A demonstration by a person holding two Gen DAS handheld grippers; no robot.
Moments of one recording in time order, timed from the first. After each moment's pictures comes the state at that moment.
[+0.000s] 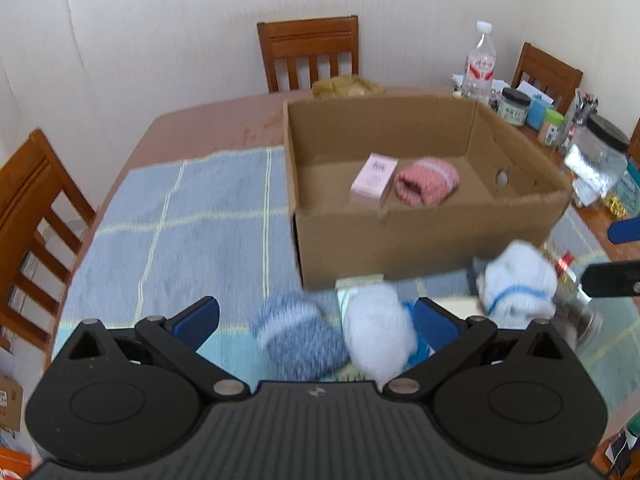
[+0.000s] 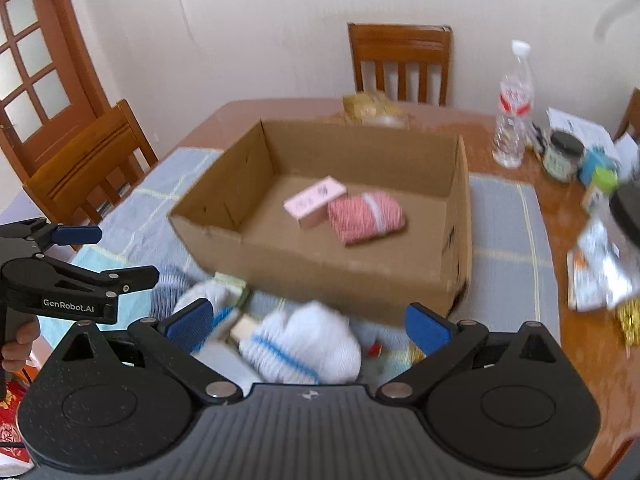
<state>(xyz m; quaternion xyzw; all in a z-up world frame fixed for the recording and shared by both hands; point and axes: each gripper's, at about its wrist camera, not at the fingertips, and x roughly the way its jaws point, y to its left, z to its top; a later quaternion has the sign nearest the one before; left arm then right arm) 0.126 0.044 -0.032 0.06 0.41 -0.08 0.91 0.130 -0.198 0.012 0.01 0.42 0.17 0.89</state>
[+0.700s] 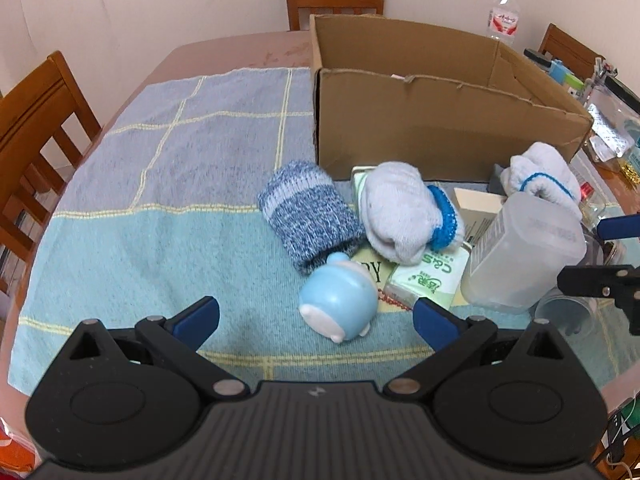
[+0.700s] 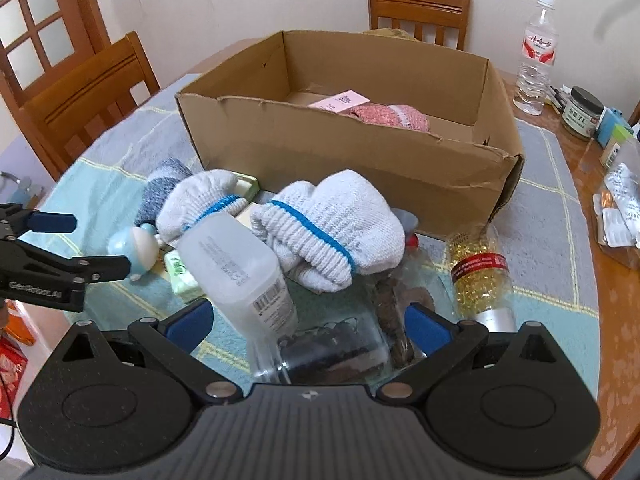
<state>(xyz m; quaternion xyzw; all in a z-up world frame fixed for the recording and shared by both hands) 0.083 0.060 -0.087 0.03 0.46 -0.05 0.89 0.097 -0.174 -0.063 -0.04 0.46 0.17 0.87</state>
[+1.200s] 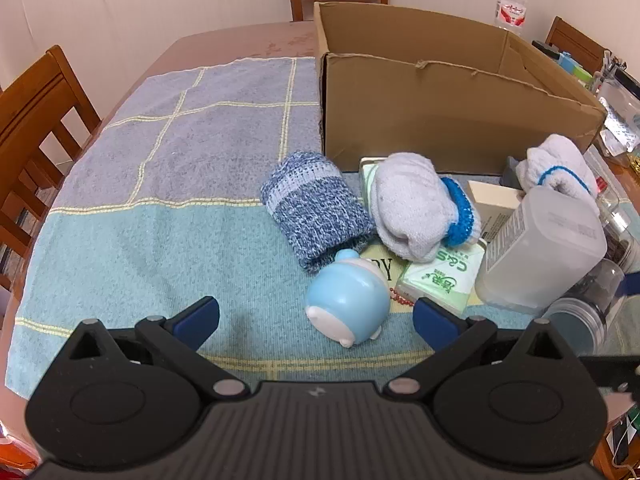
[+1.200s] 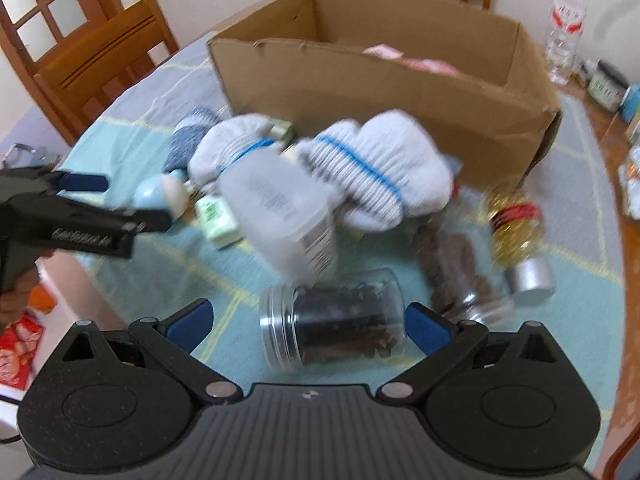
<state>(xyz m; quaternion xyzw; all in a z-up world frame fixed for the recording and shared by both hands) 0.093 0.061 -0.097 0.04 0.47 -0.05 0.88 0.078 -0.160 -0.075 -0.04 0.51 0.21 0.83</state>
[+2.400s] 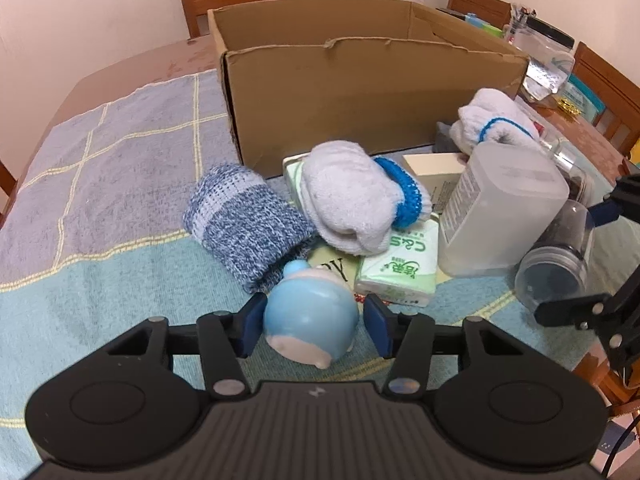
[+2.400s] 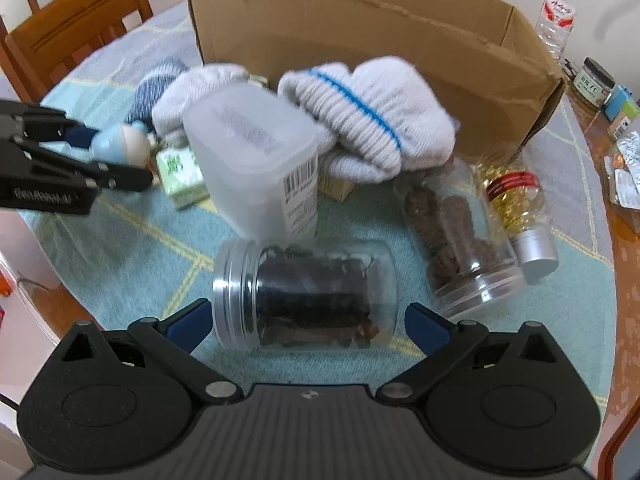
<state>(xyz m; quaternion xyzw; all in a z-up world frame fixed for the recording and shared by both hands) 0.107 0.053 -0.112 0.10 0.45 -0.20 0.87 0.070 -0.141 -0.114 -0.09 0.51 0.15 0.84</state>
